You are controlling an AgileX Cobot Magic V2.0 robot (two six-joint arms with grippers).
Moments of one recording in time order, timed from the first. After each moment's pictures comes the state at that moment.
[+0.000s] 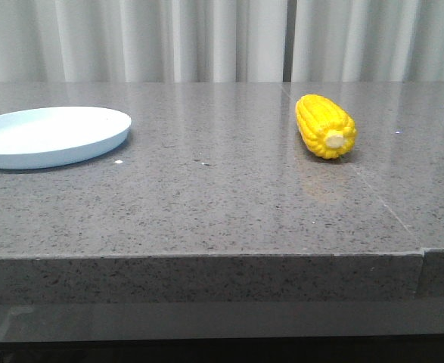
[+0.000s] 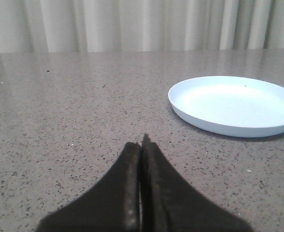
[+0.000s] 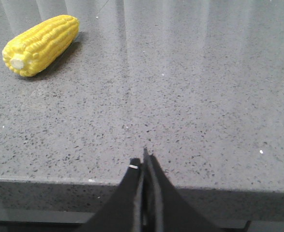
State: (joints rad) left arm 0.04 0.00 0.01 0.00 0.14 0.00; right arm 0.07 -0.01 0.03 -0.04 0.26 0.13
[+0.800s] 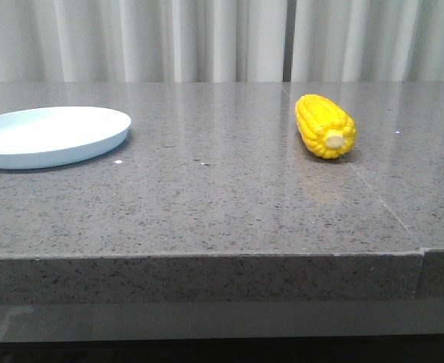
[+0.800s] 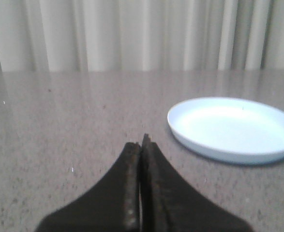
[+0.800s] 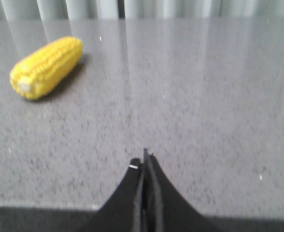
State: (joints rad) left arm 0.04 0.00 0.01 -0.02 0.02 0.00; right arm 0.07 -0.01 0.03 -0.04 0.17 0.13
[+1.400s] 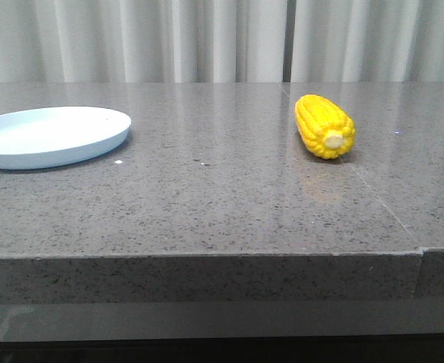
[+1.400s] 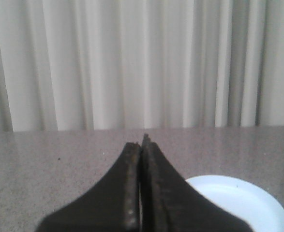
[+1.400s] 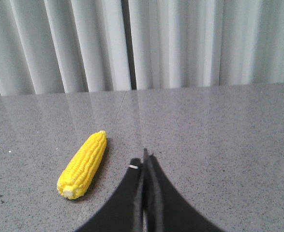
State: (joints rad) left arm 0.04 0.27 -0.48 0.00 0.25 0.02; right arm 0.07 0.25 -0.55 0.01 0.43 0.13
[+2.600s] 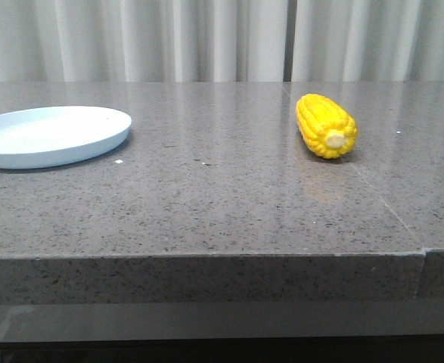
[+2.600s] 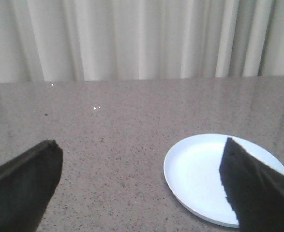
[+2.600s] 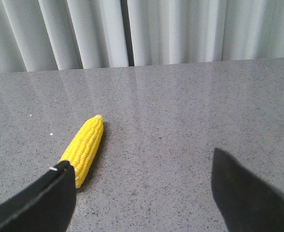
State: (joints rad) left arm 0.01 0.54 -0.58 -0.01 0.30 0.02; right arm 0.07 0.39 -0.60 0.01 0.45 0.14
